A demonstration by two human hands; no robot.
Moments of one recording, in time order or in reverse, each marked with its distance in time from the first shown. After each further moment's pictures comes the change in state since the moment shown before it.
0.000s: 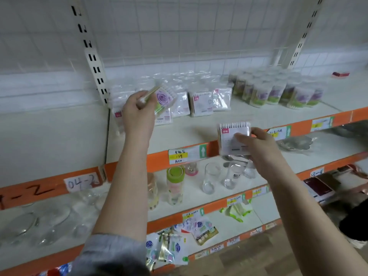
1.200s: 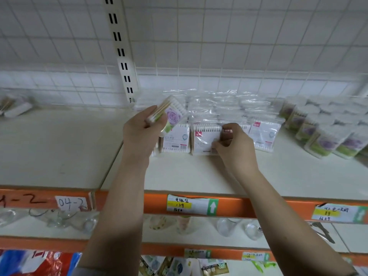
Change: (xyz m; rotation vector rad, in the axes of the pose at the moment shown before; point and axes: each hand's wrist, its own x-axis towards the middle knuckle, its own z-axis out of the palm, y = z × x) left_hand 0.042 -0.009 0.013 0.157 0.182 0.056; right_hand 0.127 -0.019 0.097 -0.415 -0.244 -0.439
